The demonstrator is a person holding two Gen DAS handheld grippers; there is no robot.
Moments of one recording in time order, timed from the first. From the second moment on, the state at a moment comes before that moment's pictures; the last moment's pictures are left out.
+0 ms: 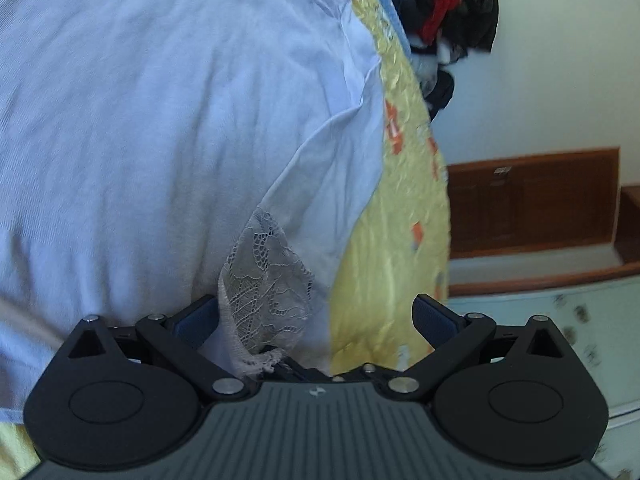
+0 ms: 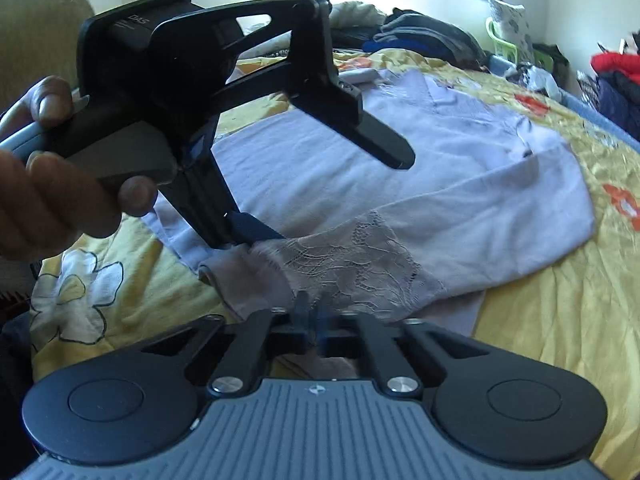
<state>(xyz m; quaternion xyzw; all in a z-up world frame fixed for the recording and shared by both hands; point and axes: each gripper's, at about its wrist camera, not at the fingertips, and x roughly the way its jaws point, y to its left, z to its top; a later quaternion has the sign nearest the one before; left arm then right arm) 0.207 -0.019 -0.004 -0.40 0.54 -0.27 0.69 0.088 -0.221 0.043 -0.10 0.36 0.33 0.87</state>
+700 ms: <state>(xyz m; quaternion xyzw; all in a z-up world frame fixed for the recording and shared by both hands) 0.187 0.019 0.069 -0.34 0.44 -0.30 0.77 0.171 -0.391 0.049 0.42 0.33 0.22 0.81</state>
